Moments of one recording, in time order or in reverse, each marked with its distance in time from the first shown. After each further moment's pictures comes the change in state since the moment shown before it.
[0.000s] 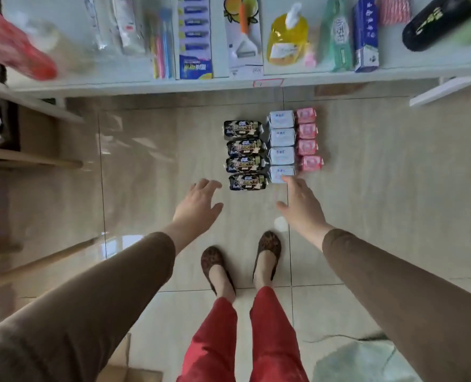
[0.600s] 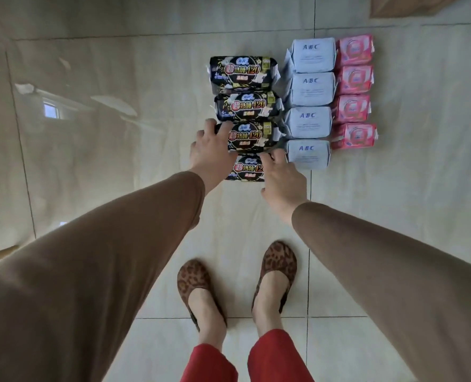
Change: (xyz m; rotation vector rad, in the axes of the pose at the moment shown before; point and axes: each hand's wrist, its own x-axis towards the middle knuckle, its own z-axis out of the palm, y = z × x) left_hand 0.241 -0.072 0.202 0.161 0.077 -0.136; right_hand 0.192 0.083 0.207 -0.386 -0.085 -0.067
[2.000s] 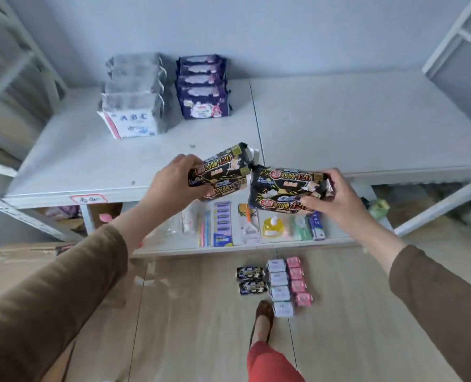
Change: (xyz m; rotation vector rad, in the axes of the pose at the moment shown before) left_hand -0.291 0.082 -0.770 -0.186 0.520 0.394; right_hand -0.340 -0.066 -0.689 1.008 0.548 -0.324
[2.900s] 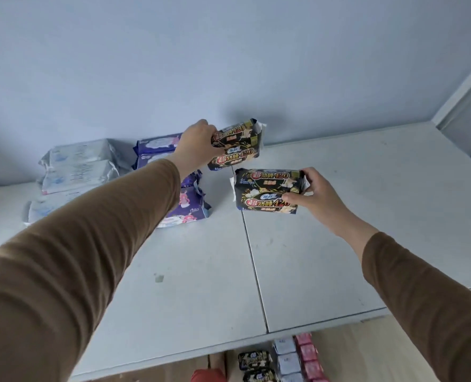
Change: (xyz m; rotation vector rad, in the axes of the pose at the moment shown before) left_hand 0.472 0.021 0.019 0.260 -0.023 0.121; right_hand 0.344 -0.014 -0.044 -0.009 0.080 0.023
